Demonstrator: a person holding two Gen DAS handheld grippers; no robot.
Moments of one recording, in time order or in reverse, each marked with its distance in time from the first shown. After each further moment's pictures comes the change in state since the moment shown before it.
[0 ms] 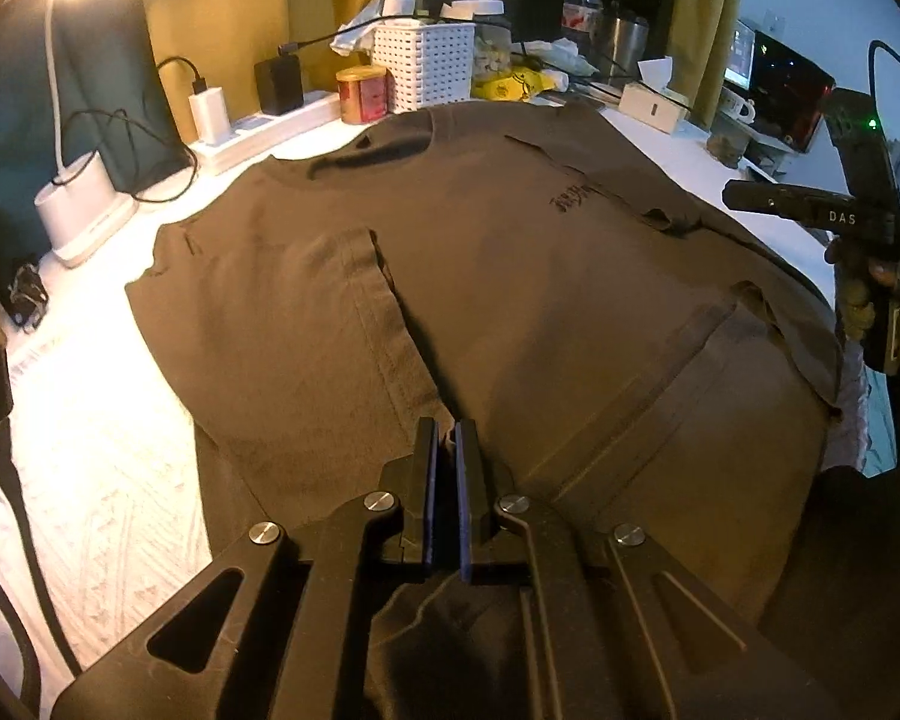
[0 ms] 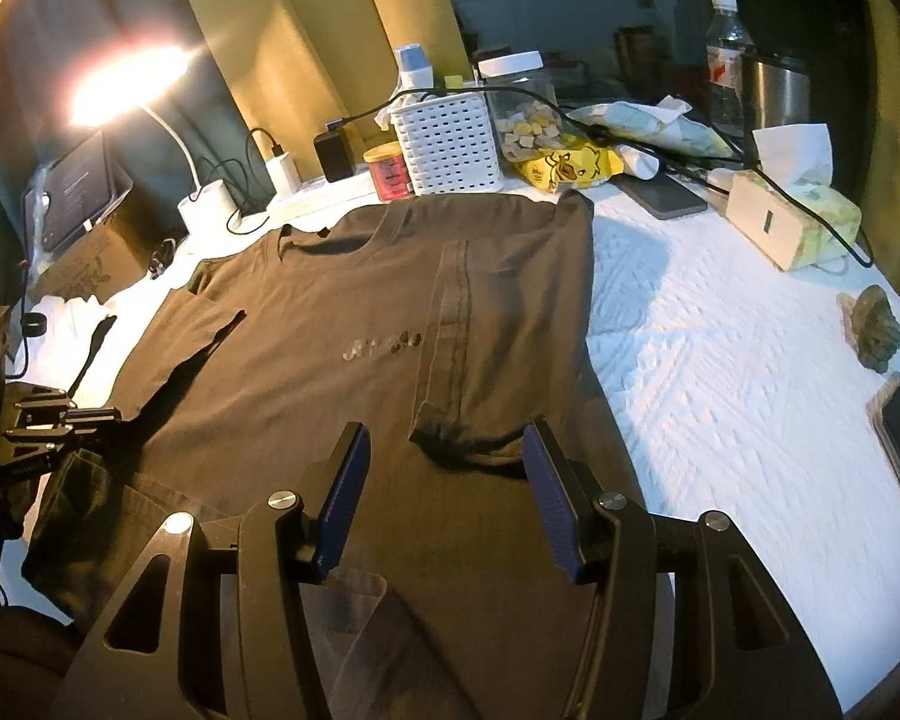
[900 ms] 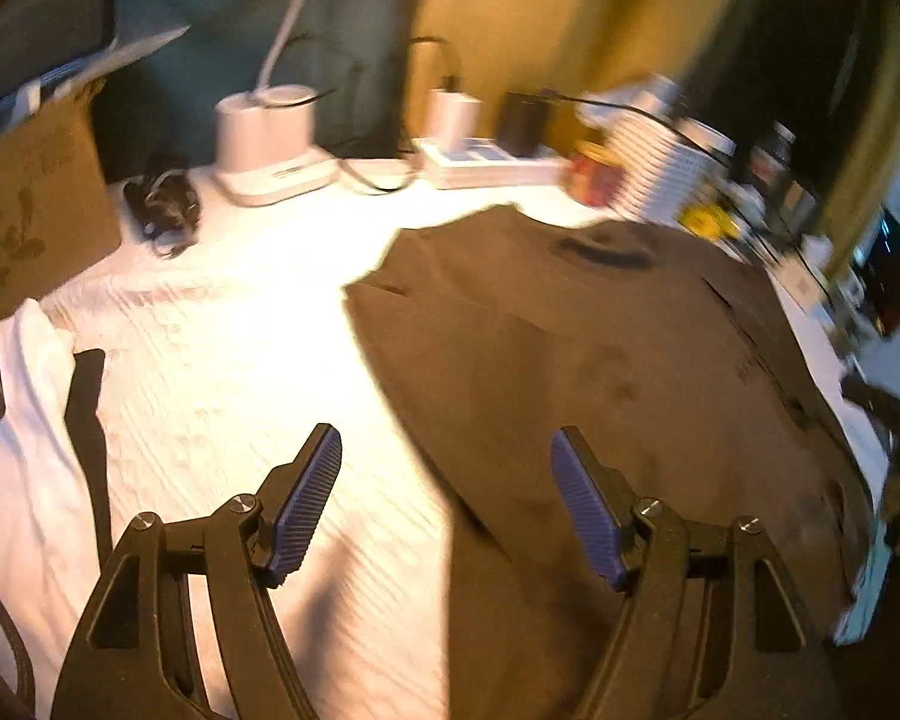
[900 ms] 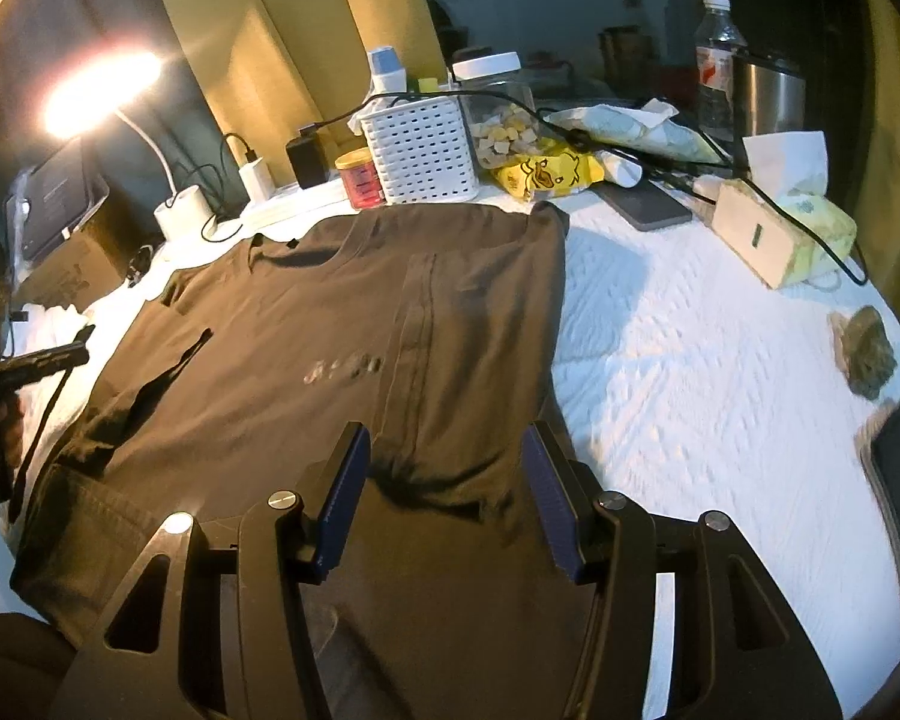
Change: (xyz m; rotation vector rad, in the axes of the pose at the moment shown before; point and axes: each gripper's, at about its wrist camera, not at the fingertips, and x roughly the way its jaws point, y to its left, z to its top) left arm -0.009 0.135 0.013 -0.406 -0.122 0.123; right arm 0.018 -0.016 0.024 -0.004 0.012 -0.030
